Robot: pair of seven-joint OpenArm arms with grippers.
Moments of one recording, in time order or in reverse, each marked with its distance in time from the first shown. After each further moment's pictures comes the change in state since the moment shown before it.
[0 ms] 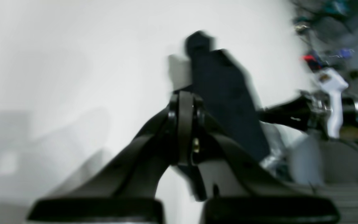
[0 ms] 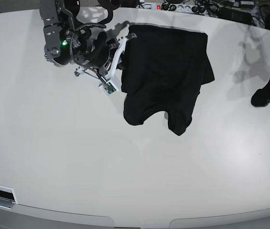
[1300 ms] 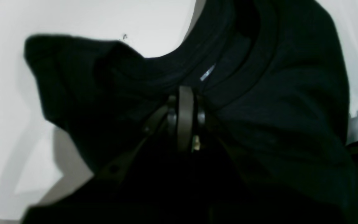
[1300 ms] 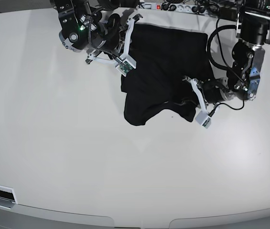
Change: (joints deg) left arm -17.1 11.2 41.1 -23.3 55.7 -0.5 -44.9; right arm -3.4 -0.2 -6.1 -6.1 -13.6 -1.5 6.1
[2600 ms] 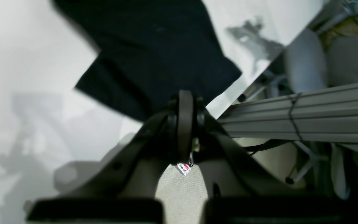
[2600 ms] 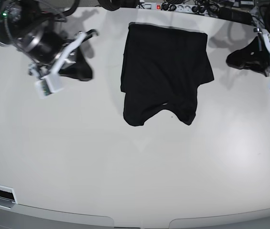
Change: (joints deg) left arm 34.9 -13.7 -36.7 43.2 -55.2 0.4 47.1; right arm -7.9 -0.3 35.3 28.7 31.7 4.6 -10.7
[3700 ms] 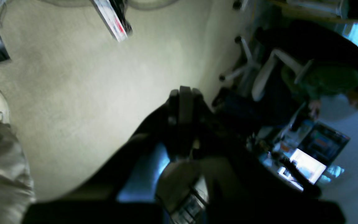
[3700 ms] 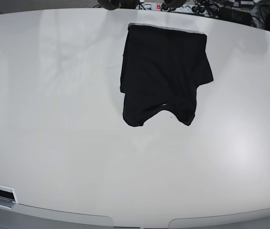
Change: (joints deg) left arm 42.2 -0.4 5.1 6.0 14.0 3.6 -5.6; right arm -38.5 6.3 29.4 -11.4 39.0 4.3 -15.0
